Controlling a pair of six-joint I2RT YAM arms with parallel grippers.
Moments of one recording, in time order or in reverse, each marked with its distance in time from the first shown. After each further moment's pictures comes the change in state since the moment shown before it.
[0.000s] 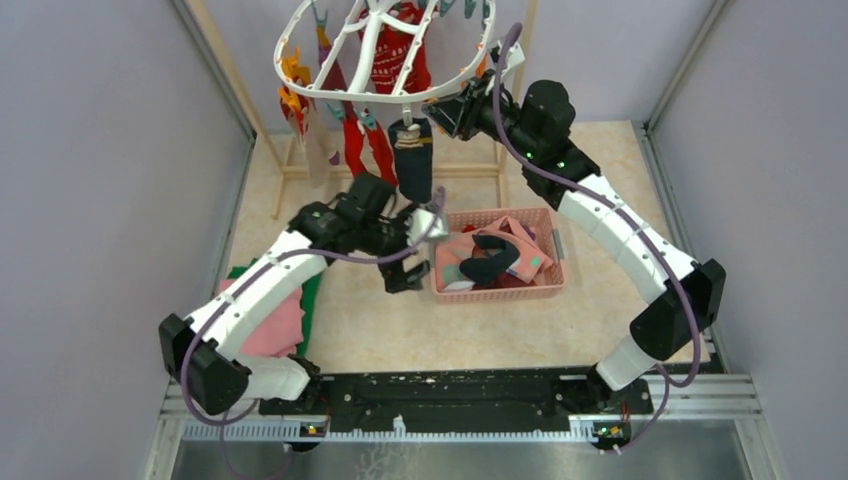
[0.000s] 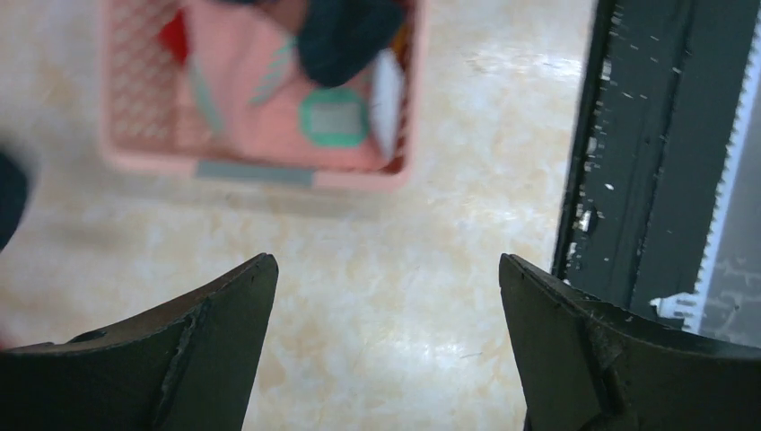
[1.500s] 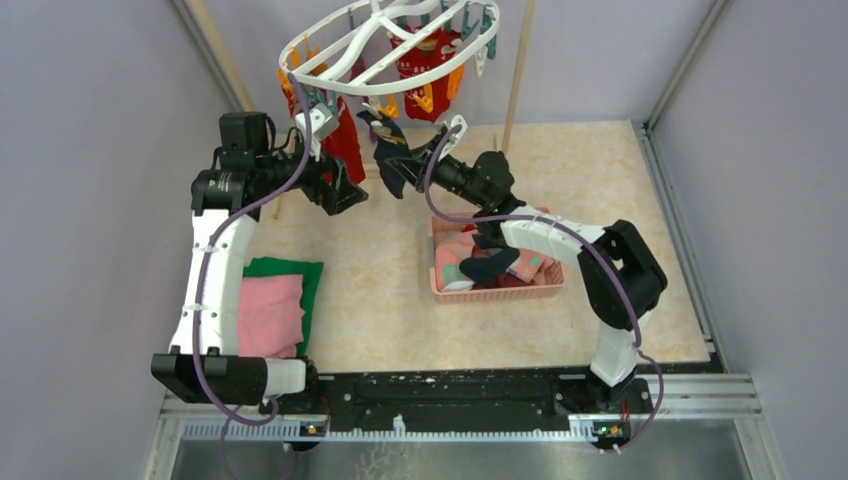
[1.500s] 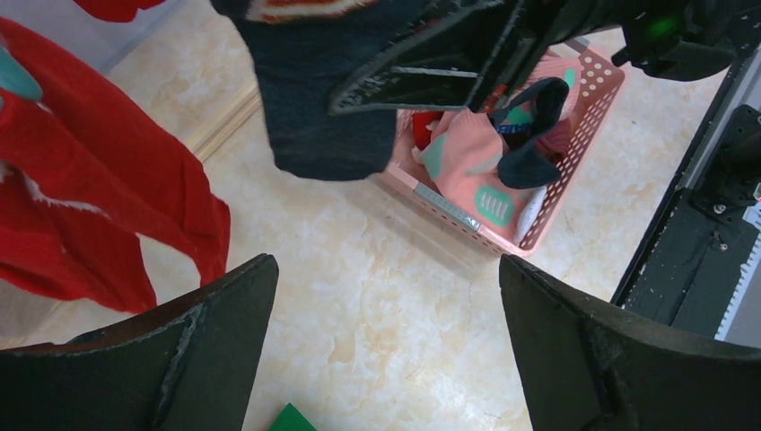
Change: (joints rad) left arm 0.699 -0.021 0.315 -0.021 0.359 -0.200; right arm 0.113 0.266 -0.348 0.782 -0.052 -0.105
